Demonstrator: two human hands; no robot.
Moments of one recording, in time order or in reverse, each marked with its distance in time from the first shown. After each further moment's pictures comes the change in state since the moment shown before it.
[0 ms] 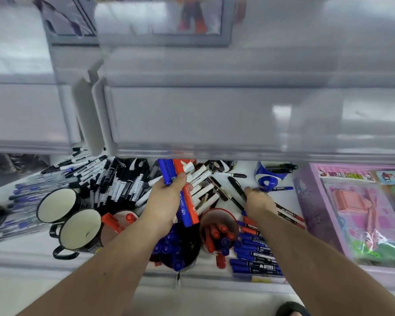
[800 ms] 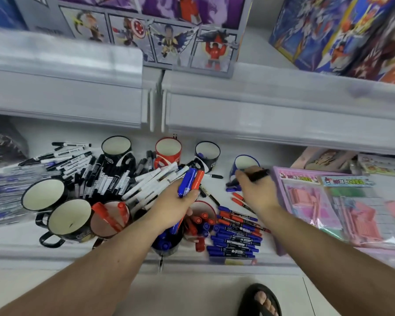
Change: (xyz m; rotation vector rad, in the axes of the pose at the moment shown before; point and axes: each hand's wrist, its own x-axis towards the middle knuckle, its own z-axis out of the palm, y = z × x) left_hand -0.046 -0.006 -0.004 0.541 -0.352 0.258; right_hand -0.132 -0.012 -0.118 1.062 0.378 0.092
